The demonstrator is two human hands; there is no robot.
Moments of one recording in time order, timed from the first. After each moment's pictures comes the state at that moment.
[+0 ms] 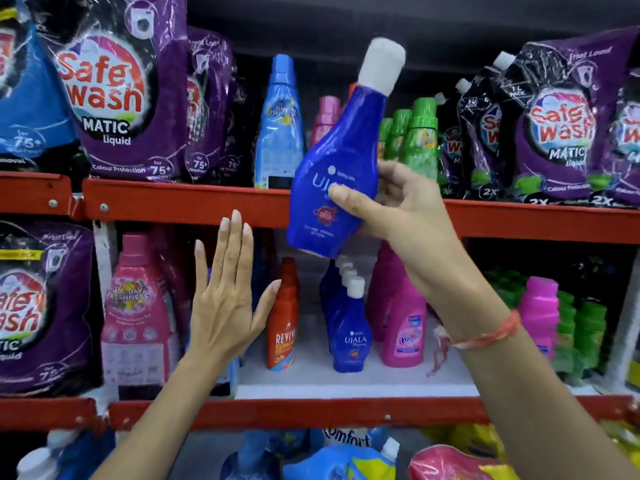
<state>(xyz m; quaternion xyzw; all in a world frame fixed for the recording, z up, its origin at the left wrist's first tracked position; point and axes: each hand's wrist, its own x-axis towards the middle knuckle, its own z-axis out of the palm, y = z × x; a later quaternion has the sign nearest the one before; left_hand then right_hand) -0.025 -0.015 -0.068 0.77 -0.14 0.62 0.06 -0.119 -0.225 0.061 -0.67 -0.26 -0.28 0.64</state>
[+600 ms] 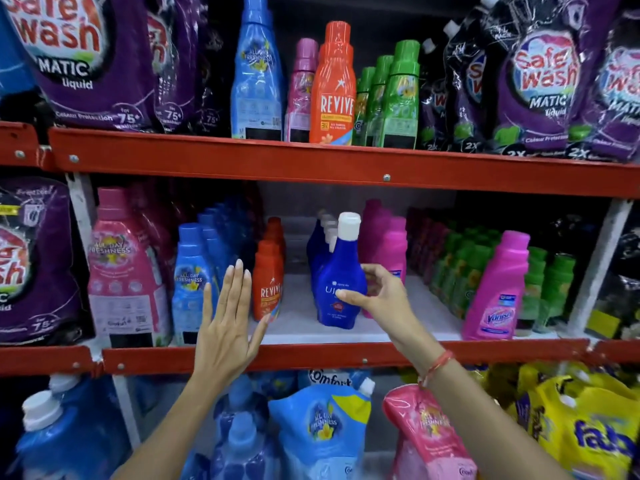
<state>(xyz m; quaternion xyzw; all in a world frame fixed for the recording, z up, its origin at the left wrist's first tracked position) -0.023 -0.026 -0.196 0.88 -0.12 0.46 0.03 -0.055 -0.283 -0.111 -0.77 -0.07 -0.18 0.60</state>
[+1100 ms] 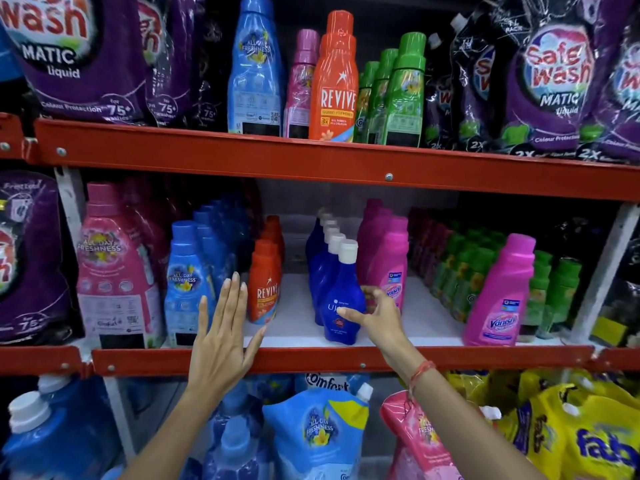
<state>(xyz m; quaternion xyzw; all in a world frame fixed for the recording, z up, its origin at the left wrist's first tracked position) -0.013 -0.023 -0.221 0.90 -0.09 0.42 0.00 -0.020 -0.290 -0.154 -0.78 0.00 -0.16 0.60</state>
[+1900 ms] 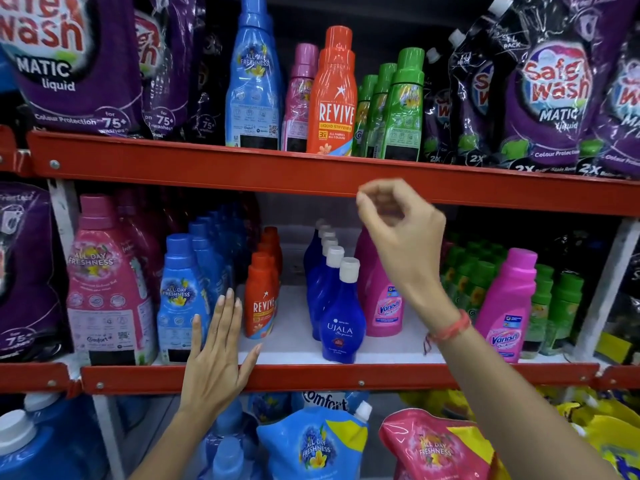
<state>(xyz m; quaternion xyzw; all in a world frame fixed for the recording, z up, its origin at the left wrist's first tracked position) -0.009 -0.023 -0.226 0.91 -0.08 0.41 0.02 -0.084 -0.265 0.001 -0.71 -0.19 -0.51 0.45</state>
